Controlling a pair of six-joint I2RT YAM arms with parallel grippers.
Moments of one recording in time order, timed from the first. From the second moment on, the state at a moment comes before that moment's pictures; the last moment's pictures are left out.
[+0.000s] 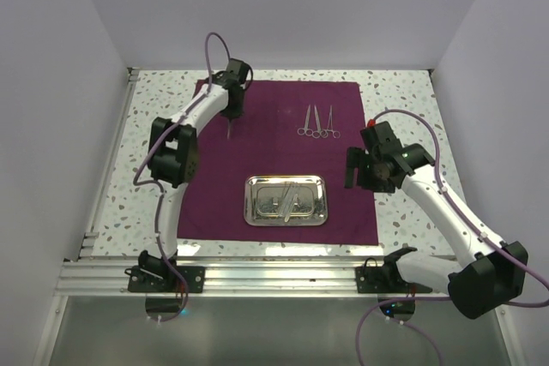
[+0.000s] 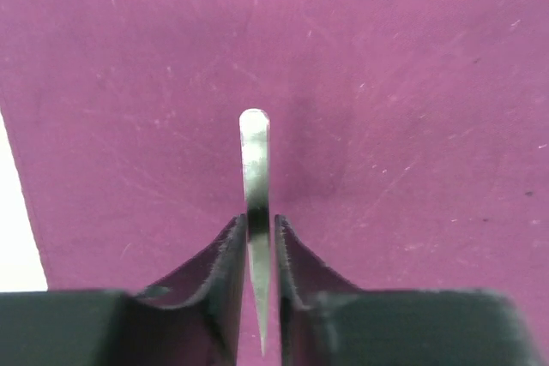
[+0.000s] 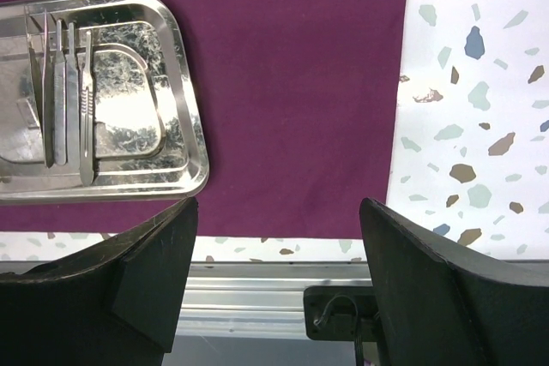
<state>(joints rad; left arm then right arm) -0.34 2.32 2.02 -0.75 -0.27 -0.20 0.39 1.15 1.03 -1.01 0.12 0.50</state>
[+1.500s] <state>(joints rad) -0.88 1.55 1.05 -0.70 -0.13 -0.71 0.39 1.20 0.99 -0.99 0.09 0.42</state>
